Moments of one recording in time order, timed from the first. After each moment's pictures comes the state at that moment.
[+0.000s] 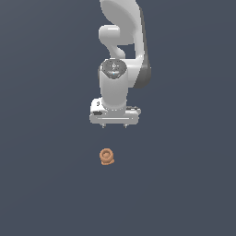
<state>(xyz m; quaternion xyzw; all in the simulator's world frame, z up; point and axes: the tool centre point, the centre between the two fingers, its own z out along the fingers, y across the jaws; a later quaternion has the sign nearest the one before) -0.012 -0.016 0.154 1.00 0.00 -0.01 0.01</state>
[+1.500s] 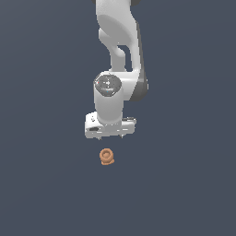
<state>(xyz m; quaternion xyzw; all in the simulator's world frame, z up) 0.035 -0.033 0.133 1.00 0.07 -0.01 0.01</state>
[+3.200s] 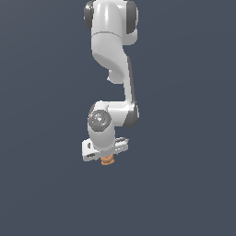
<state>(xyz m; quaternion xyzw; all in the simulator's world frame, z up) 0.085 -0.054 0.041 0.99 0.14 0.00 0.00</state>
